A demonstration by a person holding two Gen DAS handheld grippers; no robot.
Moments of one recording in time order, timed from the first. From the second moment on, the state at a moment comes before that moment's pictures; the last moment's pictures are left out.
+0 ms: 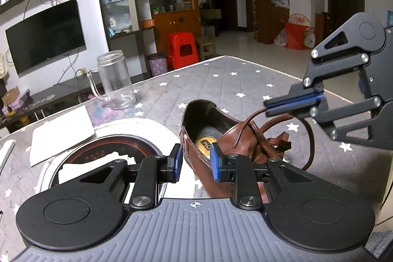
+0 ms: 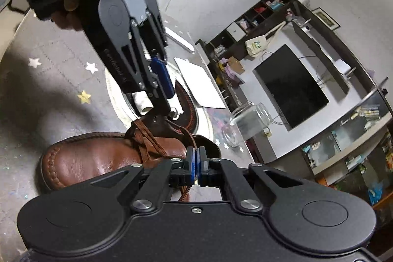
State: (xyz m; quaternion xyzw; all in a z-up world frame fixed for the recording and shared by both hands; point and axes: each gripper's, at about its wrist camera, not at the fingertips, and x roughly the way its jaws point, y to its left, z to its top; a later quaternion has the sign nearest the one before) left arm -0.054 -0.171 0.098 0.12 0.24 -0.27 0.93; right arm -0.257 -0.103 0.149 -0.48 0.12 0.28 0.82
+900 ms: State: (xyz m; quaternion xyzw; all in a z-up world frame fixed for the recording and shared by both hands) left arm -0.054 -0.176 0.095 0.12 0.24 -0.27 0.92; right arm -0.253 -0.073 0.119 -0.54 0.12 0.28 0.78
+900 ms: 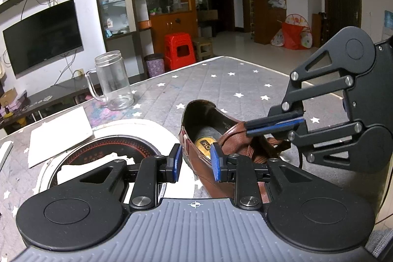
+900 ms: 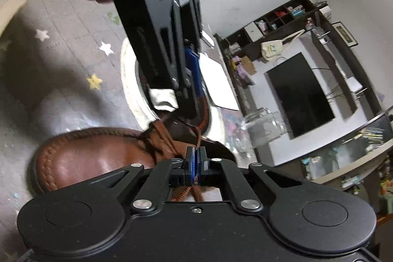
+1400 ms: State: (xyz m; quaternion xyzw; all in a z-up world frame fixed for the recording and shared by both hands) left arm -0.058 -0.178 0.098 0.15 0.22 -0.30 0.92; right arm -0.254 -0.069 0.116 -0.53 0.13 0.31 0.78
